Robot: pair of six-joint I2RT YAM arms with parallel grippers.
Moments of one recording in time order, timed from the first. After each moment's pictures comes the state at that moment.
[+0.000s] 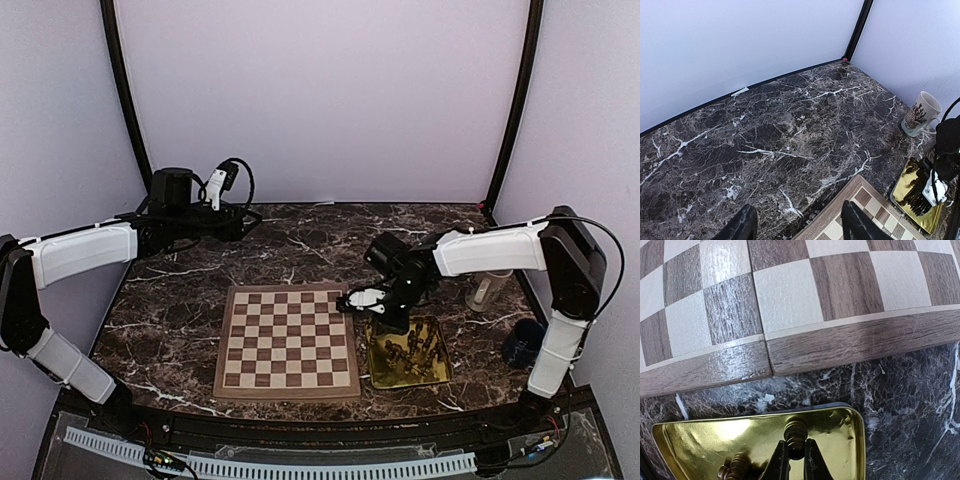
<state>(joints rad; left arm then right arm) -0.43 1.45 1.03 0.02 0.34 -0.07 0.82 1.81 1.18 -0.71 -0.20 -0.60</state>
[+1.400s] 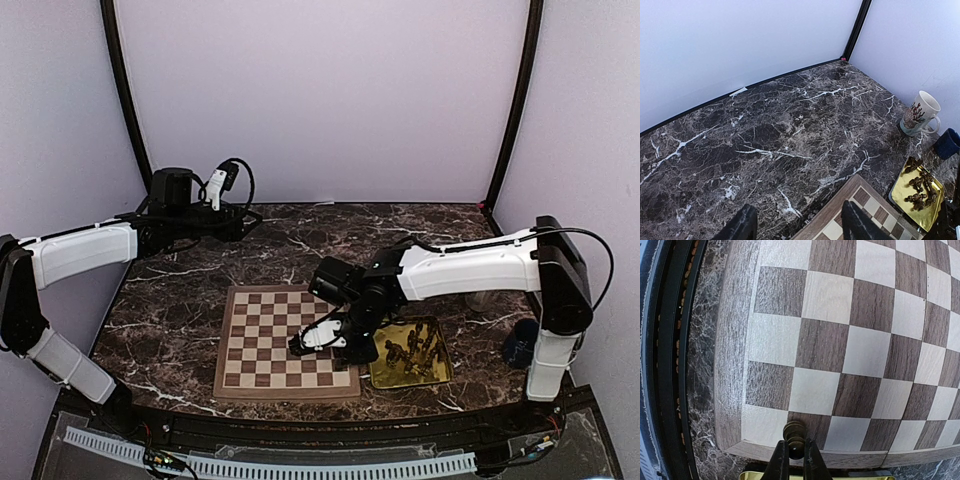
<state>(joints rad) -0.43 1.45 1.03 0.02 0.35 -0.07 1.13 1.88 1.39 -0.86 -0.17 -0.62</state>
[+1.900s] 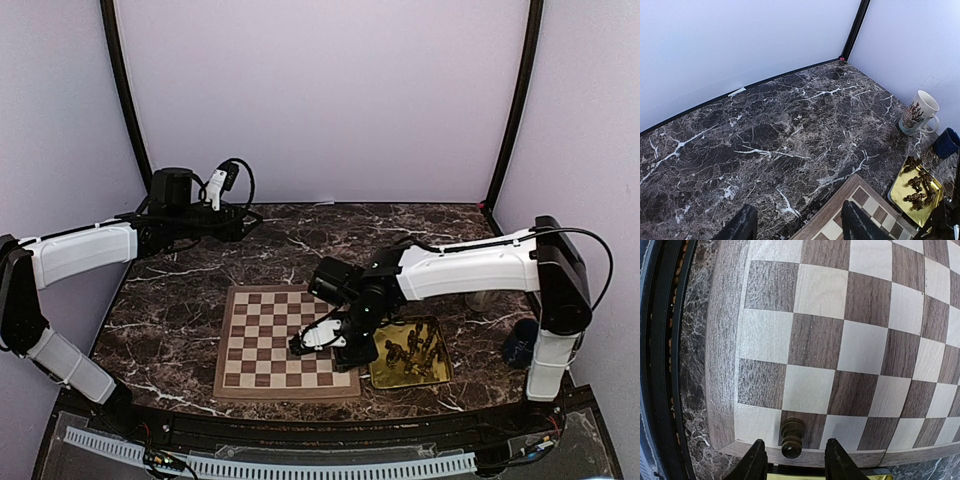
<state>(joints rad) -0.43 1.45 1.03 0.02 0.35 -0.07 1.13 1.89 1.40 -0.86 -0.15 -0.61</state>
